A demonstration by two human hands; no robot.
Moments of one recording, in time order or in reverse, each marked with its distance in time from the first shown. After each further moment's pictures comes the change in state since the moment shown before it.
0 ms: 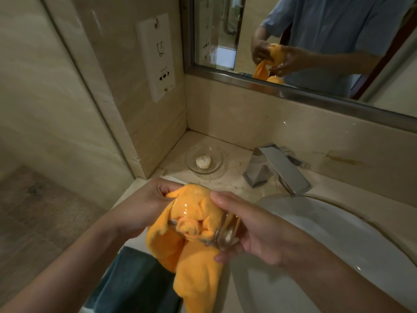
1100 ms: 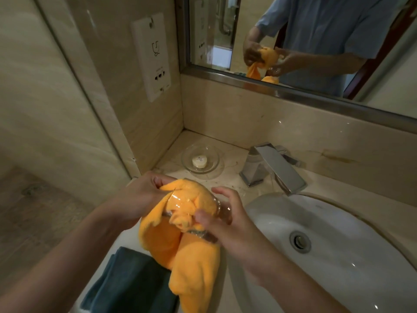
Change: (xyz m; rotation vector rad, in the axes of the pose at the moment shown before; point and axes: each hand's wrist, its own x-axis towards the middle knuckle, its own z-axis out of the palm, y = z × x) left_hand 0.009 -0.001 -0.012 0.015 -0.030 -0.040; right_hand 0.011 0.028 0.012 -0.108 0.227 -0.246
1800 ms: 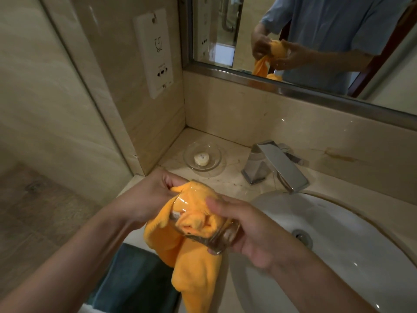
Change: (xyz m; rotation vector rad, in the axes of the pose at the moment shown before) left_hand -0.002 0.009 0.014 0.005 -0.010 0.061; right_hand 0.004 -0.012 -0.013 0.148 -0.213 0.136
